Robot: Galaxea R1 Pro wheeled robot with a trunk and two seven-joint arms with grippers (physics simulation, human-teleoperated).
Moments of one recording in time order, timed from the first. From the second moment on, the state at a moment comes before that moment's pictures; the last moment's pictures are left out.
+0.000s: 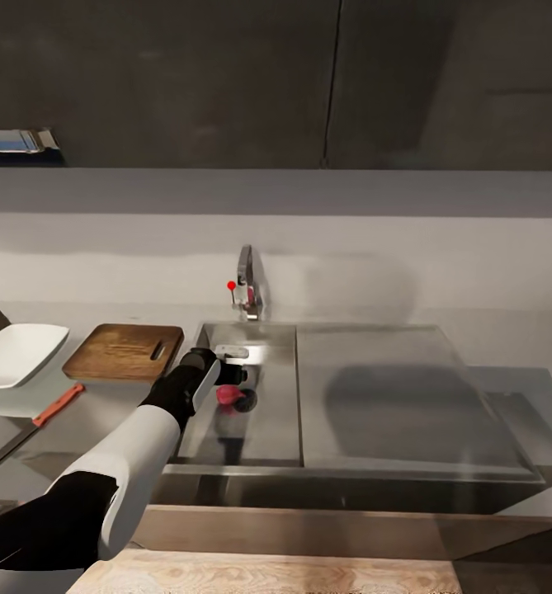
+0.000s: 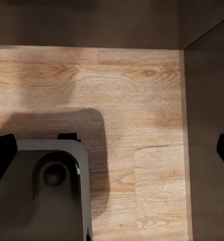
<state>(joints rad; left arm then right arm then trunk) -1.04 -0.15 -0.10 -0.55 0.07 0.73 0.08 -0.07 -0.01 -0.72 -0.23 0.62 -0.53 0.01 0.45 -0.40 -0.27</state>
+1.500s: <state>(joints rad) -1.03 -0.14 -0.10 -0.53 0.07 0.73 0.08 -0.07 -0.01 -0.72 -0.23 0.62 -0.53 0.01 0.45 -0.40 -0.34</state>
